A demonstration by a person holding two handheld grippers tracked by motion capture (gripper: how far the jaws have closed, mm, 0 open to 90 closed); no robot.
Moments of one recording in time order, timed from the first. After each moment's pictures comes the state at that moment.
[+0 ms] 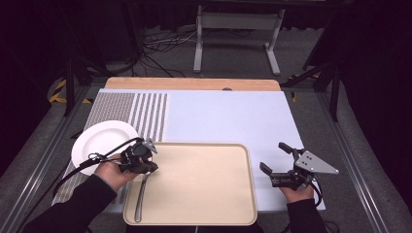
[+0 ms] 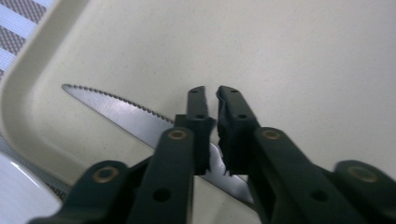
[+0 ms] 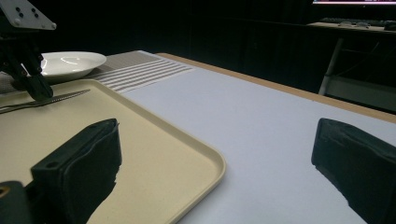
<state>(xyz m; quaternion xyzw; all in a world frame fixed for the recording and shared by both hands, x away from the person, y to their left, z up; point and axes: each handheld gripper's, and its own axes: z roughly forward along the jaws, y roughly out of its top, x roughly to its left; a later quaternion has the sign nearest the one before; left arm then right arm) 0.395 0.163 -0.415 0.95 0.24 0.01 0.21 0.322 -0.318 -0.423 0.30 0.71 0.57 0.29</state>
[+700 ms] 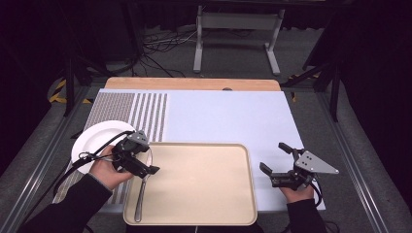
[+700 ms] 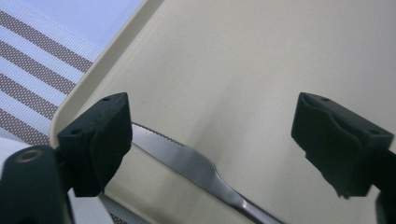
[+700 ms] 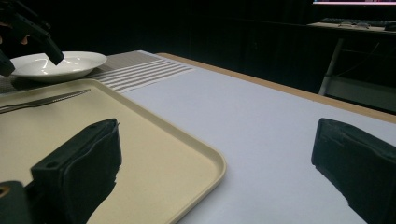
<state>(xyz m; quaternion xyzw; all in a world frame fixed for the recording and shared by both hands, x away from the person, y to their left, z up) 0.388 0.179 -0.388 0.92 0.24 0.04 0.29 0.322 -0.318 -0.422 0.30 0.71 0.57 0.29</state>
